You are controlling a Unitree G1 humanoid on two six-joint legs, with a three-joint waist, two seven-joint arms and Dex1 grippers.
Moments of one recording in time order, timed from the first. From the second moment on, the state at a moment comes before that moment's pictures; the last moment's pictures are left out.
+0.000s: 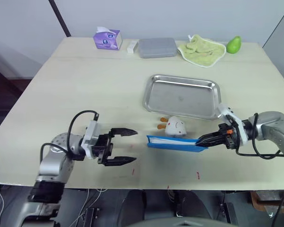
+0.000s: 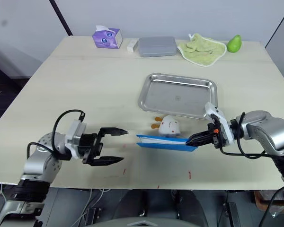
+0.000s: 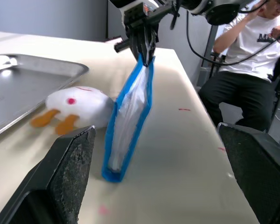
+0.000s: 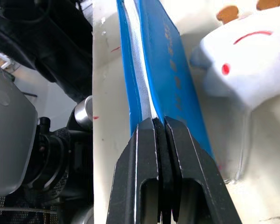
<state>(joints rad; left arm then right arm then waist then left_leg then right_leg) -0.22 0.63 0.01 0.08 -0.57 0.04 -1.53 -0.54 -0.92 0.26 -0.11 0.63 0.82 1.36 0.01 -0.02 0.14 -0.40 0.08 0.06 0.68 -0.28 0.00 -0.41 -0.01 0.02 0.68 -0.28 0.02</state>
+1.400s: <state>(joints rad) -0.37 0.44 -0.09 0.25 -0.44 -0.03 -1.48 -0.60 -0.85 0.25 -0.03 0.53 0.82 1.42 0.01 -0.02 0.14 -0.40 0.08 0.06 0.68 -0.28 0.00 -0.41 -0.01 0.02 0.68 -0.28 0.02</state>
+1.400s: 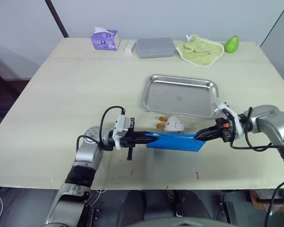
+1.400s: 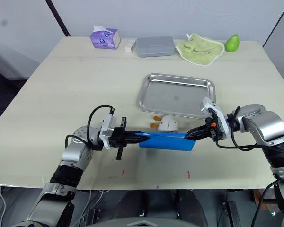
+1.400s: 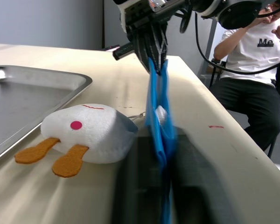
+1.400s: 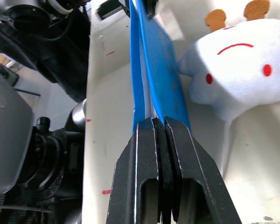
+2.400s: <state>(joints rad) -0.35 0.50 -0.07 0.26 -0.47 -0.07 -1.53 -0.49 -0.81 0.00 -0.18 0.64 0.83 1.17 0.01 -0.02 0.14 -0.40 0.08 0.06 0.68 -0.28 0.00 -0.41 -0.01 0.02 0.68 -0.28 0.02</state>
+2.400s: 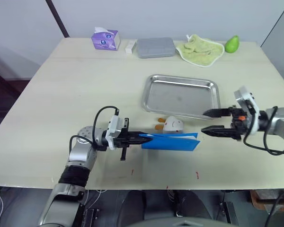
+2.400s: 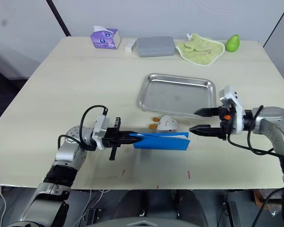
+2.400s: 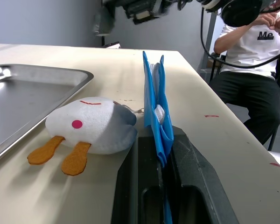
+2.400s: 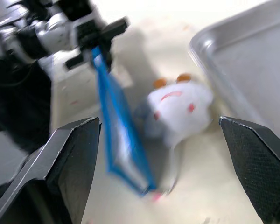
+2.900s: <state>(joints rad) -0.32 0.52 -0.07 0.24 -0.48 -0.08 -1.54 -0.73 -0.67 0.36 0.00 0.39 0.82 1.13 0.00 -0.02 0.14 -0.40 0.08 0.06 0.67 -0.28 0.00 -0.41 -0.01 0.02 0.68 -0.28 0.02</state>
